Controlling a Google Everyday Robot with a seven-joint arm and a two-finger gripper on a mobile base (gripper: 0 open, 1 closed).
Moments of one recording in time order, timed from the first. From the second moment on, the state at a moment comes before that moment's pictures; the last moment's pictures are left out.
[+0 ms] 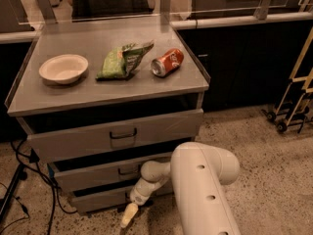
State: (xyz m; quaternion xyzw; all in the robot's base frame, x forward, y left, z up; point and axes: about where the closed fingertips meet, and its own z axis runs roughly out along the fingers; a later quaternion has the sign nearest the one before) arm 0.522 0.118 0.202 -0.57 0.76 0.31 0.05
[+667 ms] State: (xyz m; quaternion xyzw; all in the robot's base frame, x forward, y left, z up) arm 0.509 0.119 0.194 -0.57 0.76 0.31 0.04
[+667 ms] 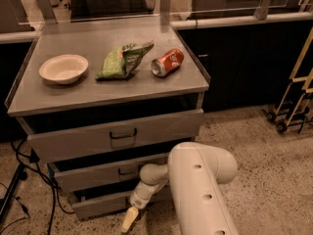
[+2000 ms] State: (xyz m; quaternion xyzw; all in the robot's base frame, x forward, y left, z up) arm 0.353 0.059 0.265 -0.56 0.76 0.32 -0.03
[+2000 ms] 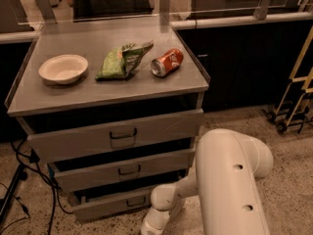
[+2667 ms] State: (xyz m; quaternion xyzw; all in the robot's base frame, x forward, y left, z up) arm 0.436 0.108 0.241 -0.58 0.76 0.31 0.00
